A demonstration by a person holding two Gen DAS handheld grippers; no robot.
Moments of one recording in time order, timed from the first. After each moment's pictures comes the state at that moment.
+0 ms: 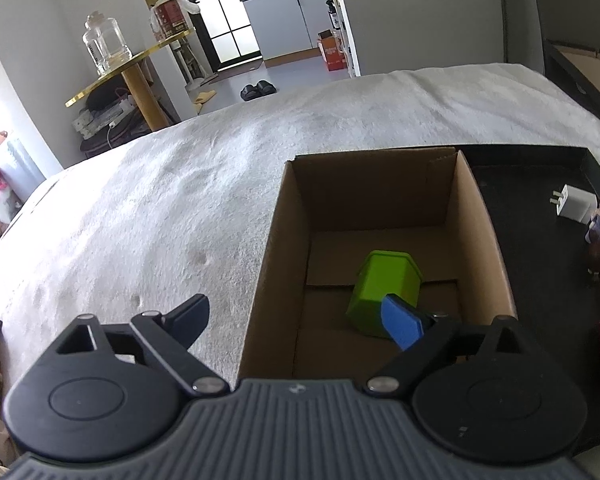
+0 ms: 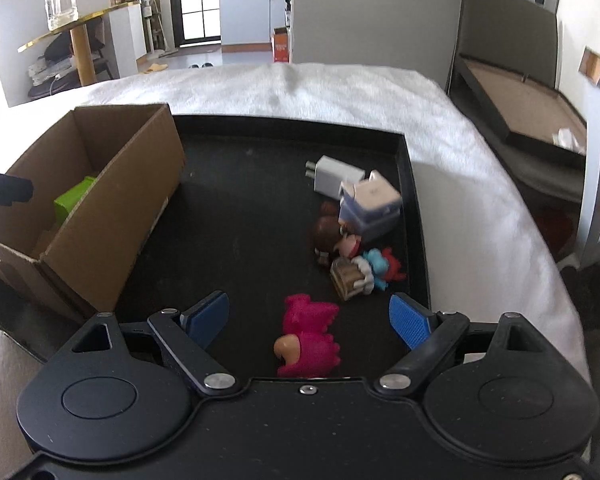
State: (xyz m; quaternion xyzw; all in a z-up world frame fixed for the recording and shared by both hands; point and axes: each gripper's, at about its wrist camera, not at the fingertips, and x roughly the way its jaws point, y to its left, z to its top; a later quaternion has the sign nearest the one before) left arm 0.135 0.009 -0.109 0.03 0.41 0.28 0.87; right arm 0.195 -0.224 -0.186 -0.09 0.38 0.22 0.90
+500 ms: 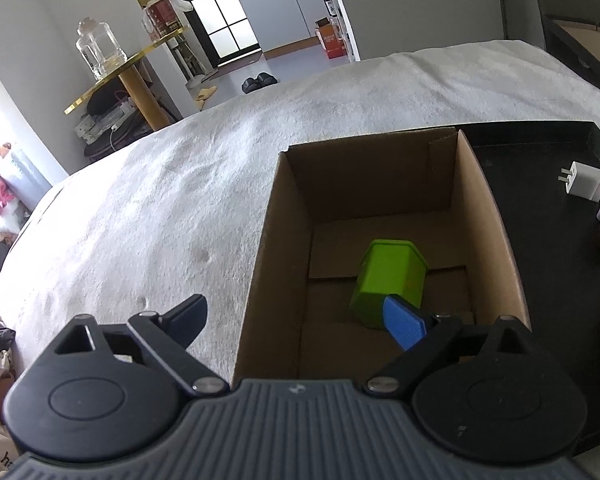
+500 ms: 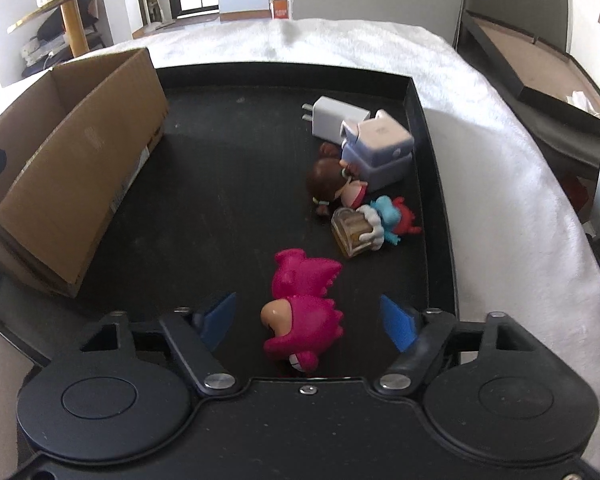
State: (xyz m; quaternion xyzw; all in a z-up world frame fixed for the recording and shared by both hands) left arm 0.148 0.004 -0.117 0.06 0.44 0.28 0.85; right arm 0.211 -0.221 -0.223 -0.10 0.42 0.22 0.87
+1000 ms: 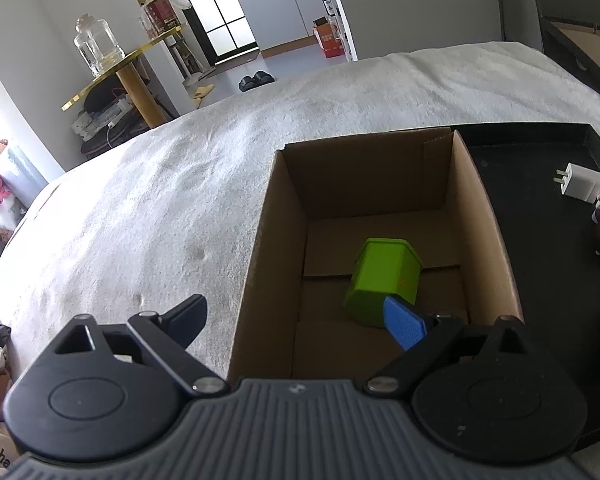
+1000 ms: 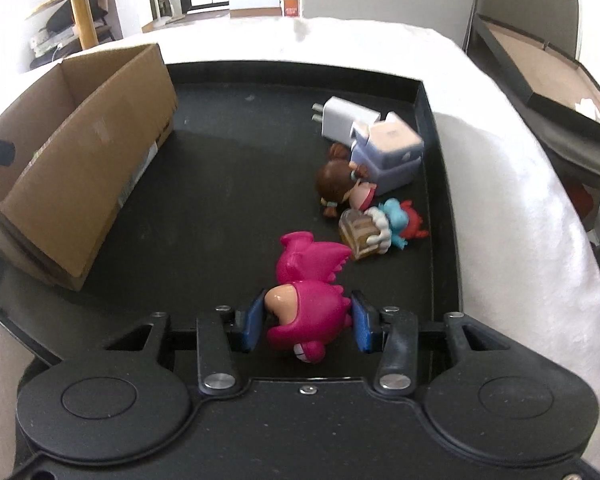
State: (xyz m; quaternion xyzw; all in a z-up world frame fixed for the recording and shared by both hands) left arm 0.144 0.005 -0.116 0.05 0.43 0.28 0.86; right arm 0.209 -0.220 -0.216 -0.10 0.42 0.23 0.87
